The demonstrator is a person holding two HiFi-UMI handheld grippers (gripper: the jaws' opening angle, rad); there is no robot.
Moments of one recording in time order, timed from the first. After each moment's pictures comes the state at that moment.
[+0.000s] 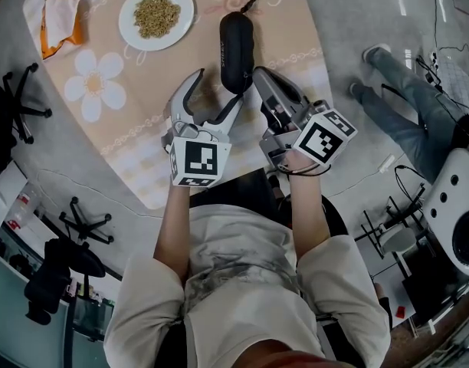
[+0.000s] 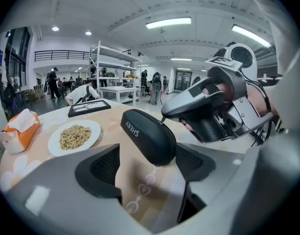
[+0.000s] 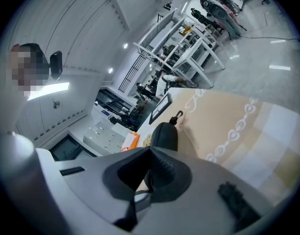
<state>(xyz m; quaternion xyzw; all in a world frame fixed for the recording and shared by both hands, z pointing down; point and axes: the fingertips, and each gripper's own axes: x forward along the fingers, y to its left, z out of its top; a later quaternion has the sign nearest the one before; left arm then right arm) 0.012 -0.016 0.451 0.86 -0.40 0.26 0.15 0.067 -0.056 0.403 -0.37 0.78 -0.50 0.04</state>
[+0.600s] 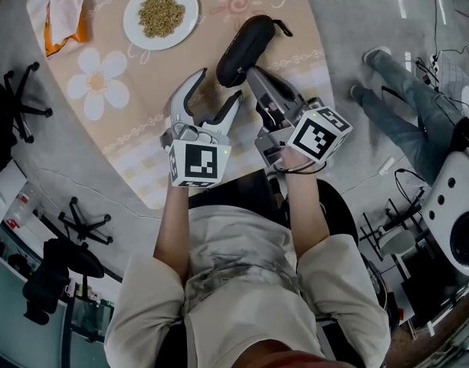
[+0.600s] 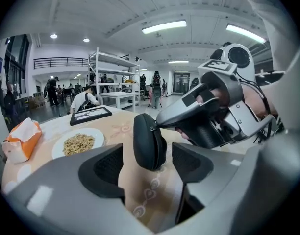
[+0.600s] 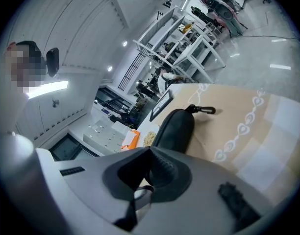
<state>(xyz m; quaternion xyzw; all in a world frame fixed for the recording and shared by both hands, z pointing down) 0.007 -0.021 0.438 0.87 -0.41 0.25 0.12 0.050 -0.058 0.408 -0.36 0.78 -0.50 0.03</state>
